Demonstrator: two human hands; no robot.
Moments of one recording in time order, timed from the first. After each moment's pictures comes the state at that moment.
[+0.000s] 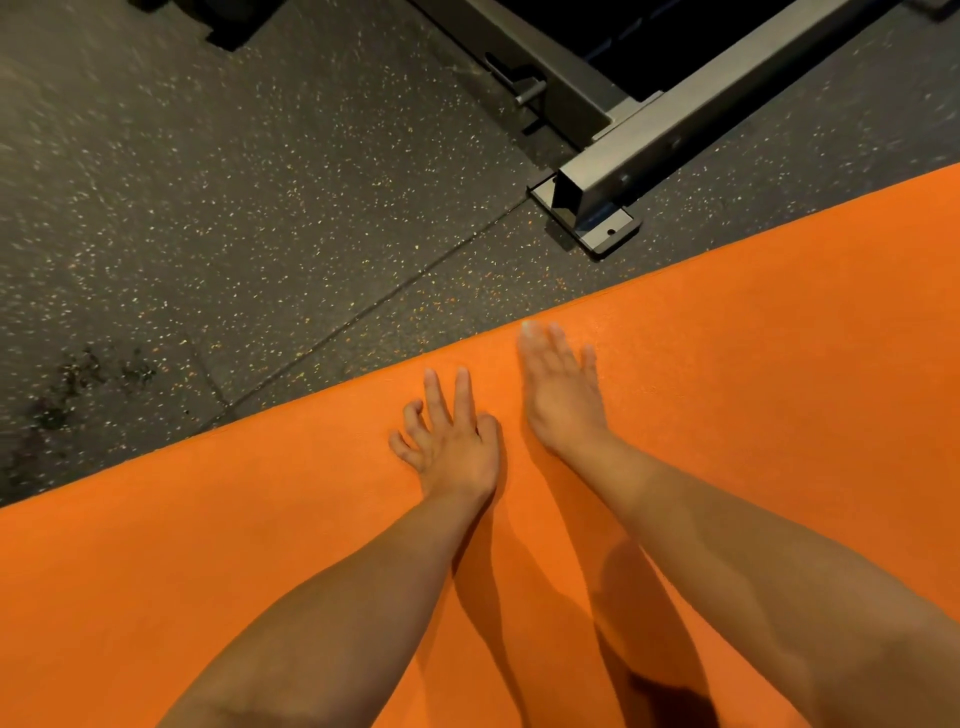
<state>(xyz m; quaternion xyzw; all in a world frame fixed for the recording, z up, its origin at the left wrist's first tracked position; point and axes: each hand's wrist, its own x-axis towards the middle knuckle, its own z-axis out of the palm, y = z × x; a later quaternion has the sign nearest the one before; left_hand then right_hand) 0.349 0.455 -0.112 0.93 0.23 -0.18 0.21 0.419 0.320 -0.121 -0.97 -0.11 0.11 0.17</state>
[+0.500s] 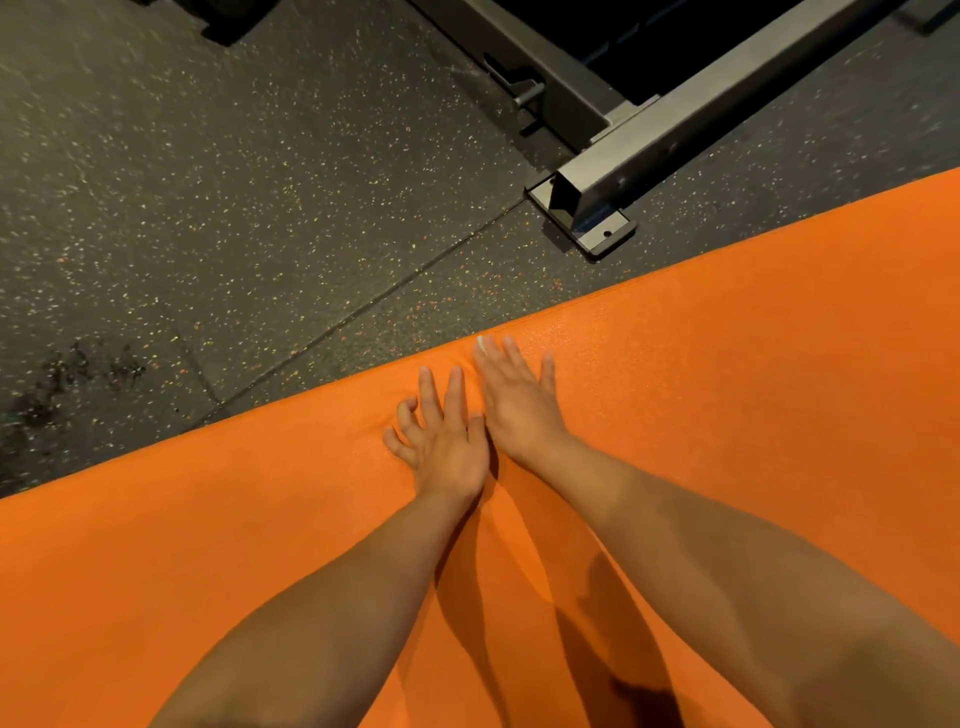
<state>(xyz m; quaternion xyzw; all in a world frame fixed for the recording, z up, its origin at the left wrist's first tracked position) 0.348 0.466 -0.118 0.93 0.21 -0.16 0.26 0.407 0.360 -0.108 -0.95 -0.15 0.20 0.21</state>
